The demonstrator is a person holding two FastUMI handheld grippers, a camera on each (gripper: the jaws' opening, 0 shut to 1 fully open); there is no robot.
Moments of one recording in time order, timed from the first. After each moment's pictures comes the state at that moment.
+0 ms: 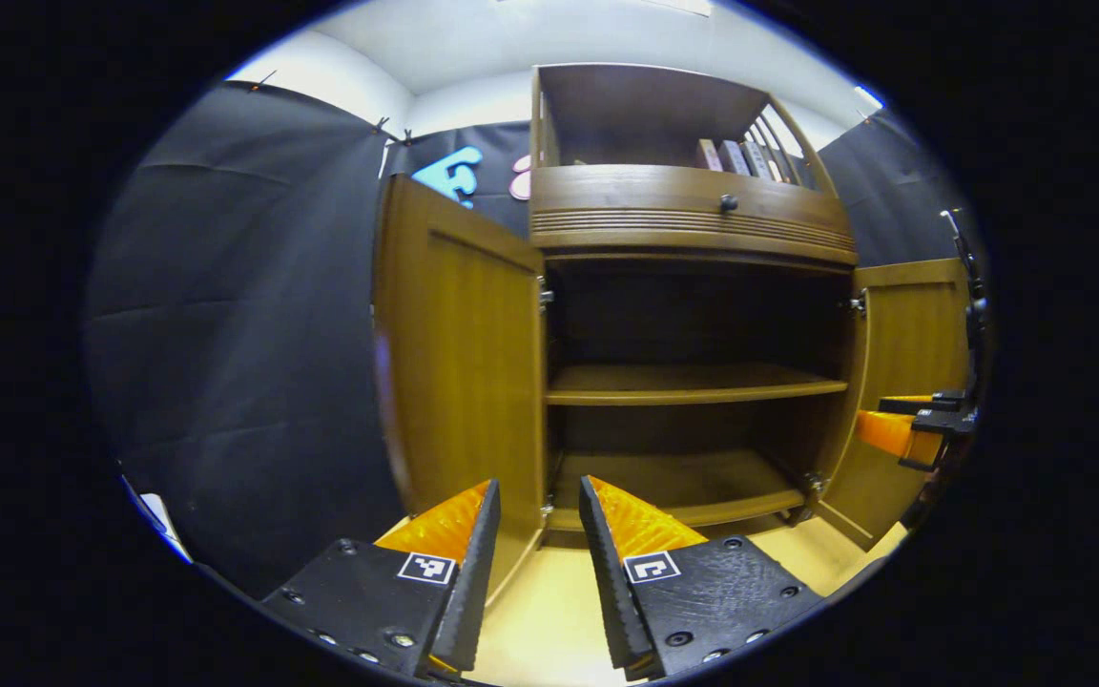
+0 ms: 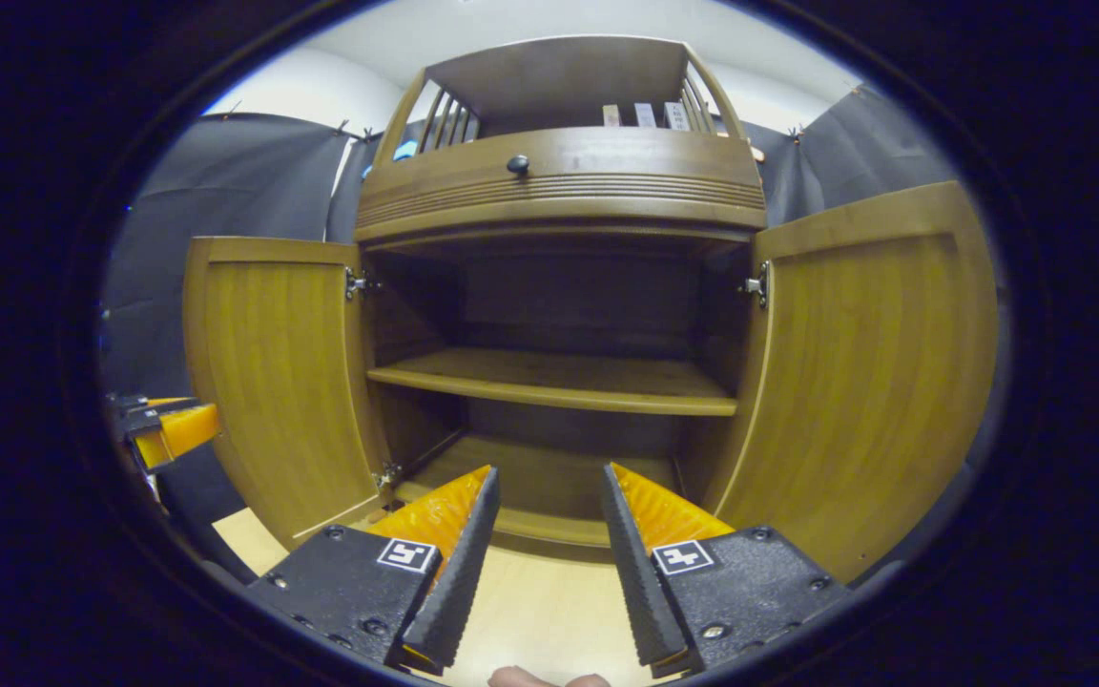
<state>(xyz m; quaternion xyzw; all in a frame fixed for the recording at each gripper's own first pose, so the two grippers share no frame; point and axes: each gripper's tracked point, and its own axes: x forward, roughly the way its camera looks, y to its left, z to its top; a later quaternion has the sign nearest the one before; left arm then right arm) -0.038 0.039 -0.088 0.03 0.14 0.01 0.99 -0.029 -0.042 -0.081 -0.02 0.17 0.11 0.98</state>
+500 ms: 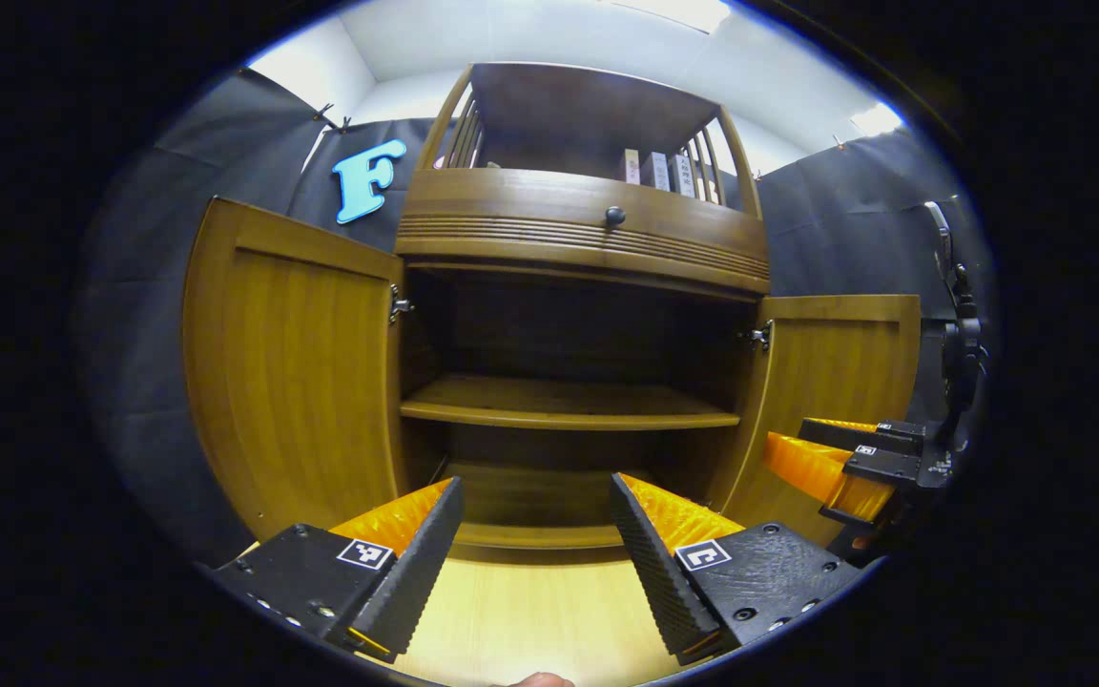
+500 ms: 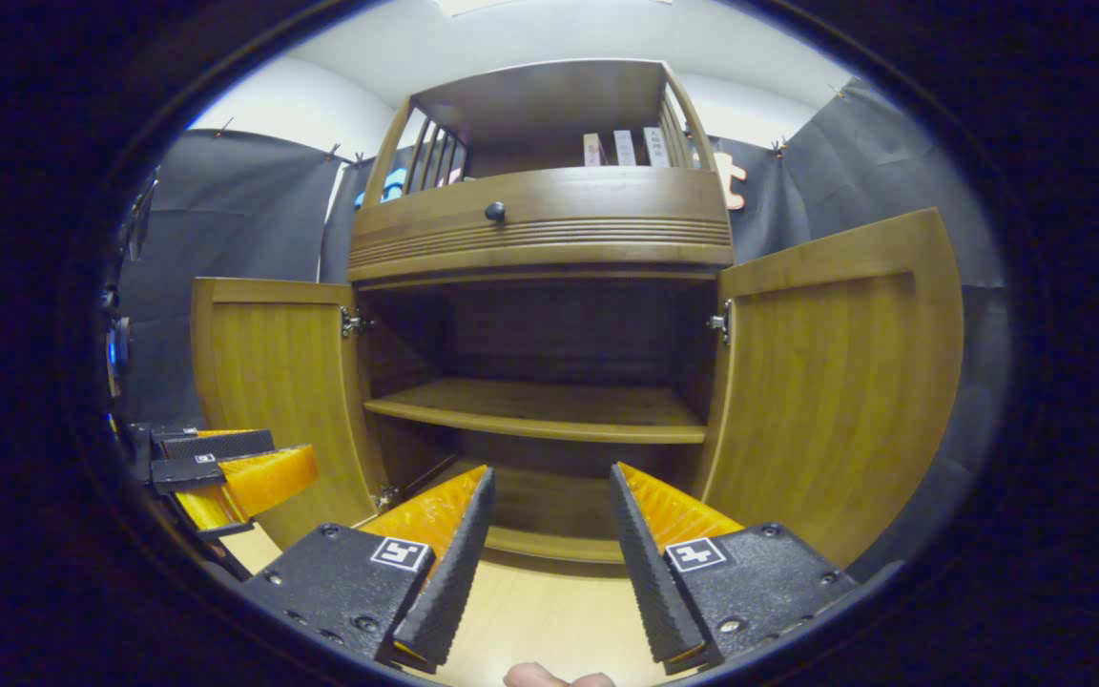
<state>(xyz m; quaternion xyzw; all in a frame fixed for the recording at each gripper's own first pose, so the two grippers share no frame) -0.020 -0.077 -0.069 -0.02 0.13 -0.10 0.99 -0.036 -0.069 -0.041 -0.01 0.14 0.10 0.99</state>
